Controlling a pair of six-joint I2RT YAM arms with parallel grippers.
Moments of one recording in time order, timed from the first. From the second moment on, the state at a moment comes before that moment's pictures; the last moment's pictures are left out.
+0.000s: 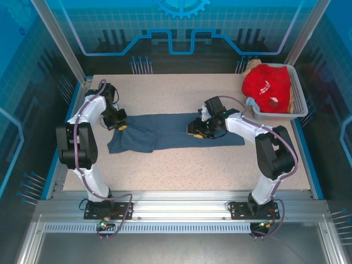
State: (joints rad) left arm 0.08 1.86 1.48 -1.09 0.21 -0.46; right arm 0.42 1.76 1.17 -0.50 -0.53 0.61
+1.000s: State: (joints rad) left arm 0.08 2.12 1.74 -1.21 0.10 -0.42; right arm 0.42 1.76 1.17 -0.50 -0.52 0.61
